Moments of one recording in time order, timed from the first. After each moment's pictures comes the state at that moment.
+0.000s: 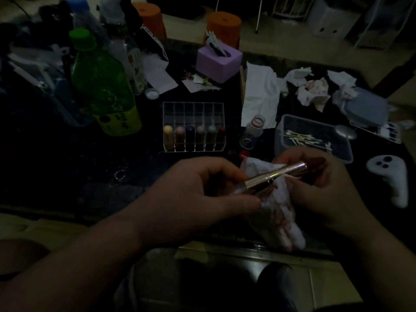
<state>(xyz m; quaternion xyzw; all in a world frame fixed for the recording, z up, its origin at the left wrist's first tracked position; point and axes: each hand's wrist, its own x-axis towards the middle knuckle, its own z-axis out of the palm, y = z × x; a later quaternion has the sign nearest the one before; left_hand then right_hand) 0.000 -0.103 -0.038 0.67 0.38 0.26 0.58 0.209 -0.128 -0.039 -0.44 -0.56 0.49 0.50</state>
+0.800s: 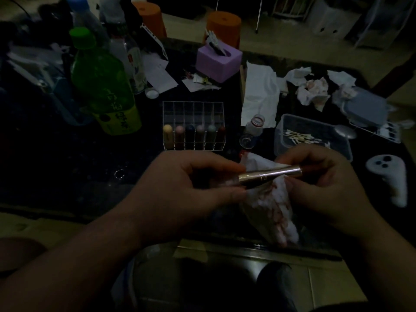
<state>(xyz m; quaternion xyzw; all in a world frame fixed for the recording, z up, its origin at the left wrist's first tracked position) -0.008 -0.102 -0.034 0.70 0.41 0.32 0.50 0.214 -0.129 -0.034 -0.42 -0.58 0.51 0.48</state>
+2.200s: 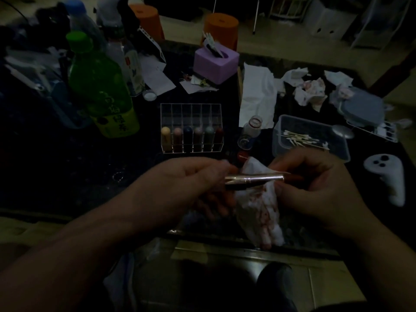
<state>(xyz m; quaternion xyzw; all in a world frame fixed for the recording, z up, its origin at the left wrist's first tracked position) -0.010 -0.098 -0.030 0.58 0.39 0.25 0.67 0.212 -0.131 -0.034 -0.45 -0.59 0.47 0.48</state>
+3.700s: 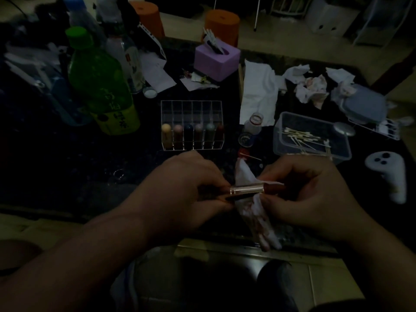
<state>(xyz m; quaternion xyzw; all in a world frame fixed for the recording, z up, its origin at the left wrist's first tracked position) -0.012 -0.090 -0.062 0.87 0.36 0.21 0.26 0.214 -0.133 -0.047 -0.45 -0.62 0.48 0.44</state>
